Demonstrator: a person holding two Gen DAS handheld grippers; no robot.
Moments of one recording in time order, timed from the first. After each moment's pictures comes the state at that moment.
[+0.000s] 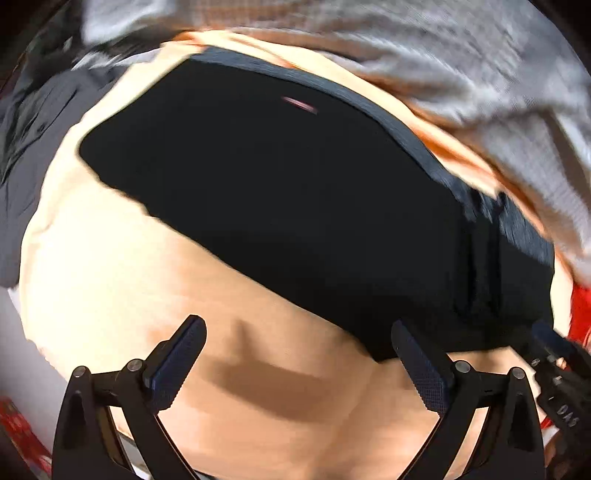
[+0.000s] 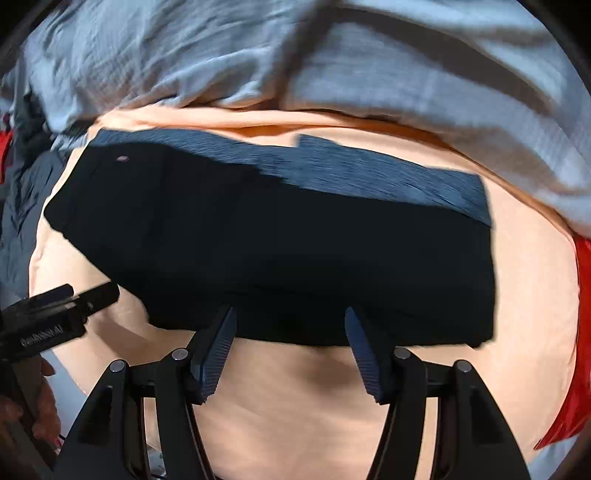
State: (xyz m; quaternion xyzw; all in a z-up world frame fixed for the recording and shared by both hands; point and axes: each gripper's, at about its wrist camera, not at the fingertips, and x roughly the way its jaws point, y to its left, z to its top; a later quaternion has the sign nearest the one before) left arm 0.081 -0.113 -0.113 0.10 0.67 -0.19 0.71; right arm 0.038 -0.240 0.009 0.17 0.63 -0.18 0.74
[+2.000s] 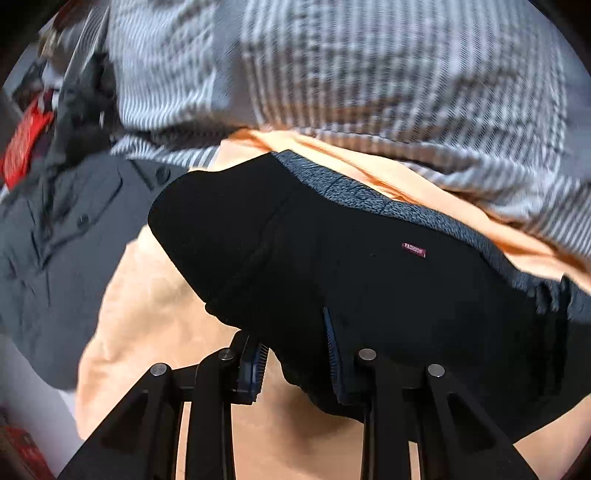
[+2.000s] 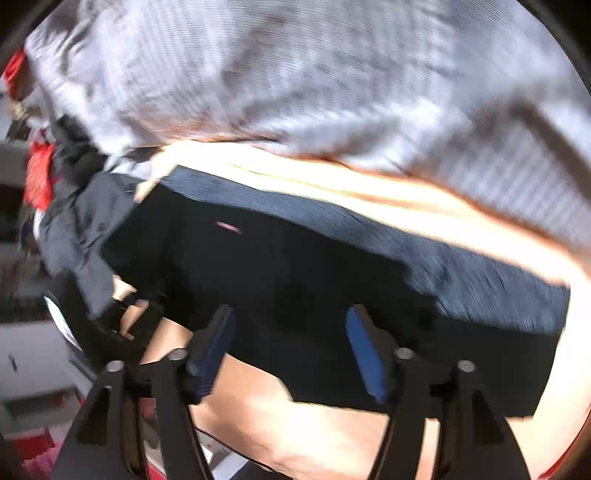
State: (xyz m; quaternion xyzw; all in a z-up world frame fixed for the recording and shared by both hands) left arm 0.141 -0.112 -0.113 0.17 0.52 -0.18 0.82; right arm 0.195 -0.257 0.046 0.27 0.64 -0.05 0.72
